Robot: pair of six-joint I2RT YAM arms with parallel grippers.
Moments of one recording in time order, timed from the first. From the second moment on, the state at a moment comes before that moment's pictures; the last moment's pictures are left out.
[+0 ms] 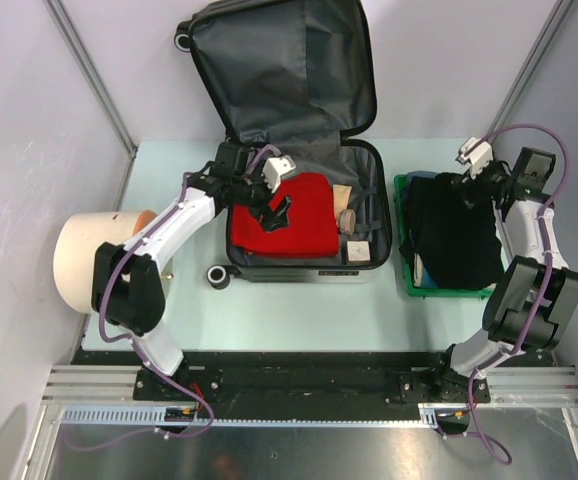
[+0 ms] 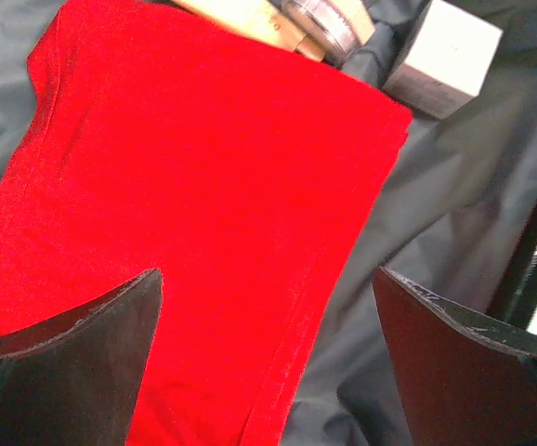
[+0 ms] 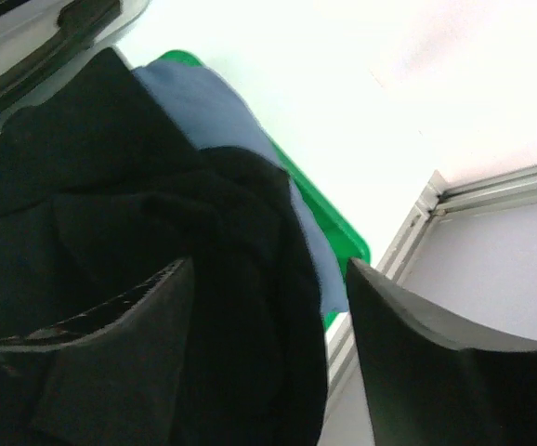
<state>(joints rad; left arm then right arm) -0.40 1.69 1.43 -0.53 0.57 0.46 -0.35 1.57 1.27 -0.30 -0.71 -0.98</state>
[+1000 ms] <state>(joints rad) -0.56 1.91 1.40 -0.62 0.21 0.92 -0.34 1.66 1.37 -0.62 -0.65 -0.41</state>
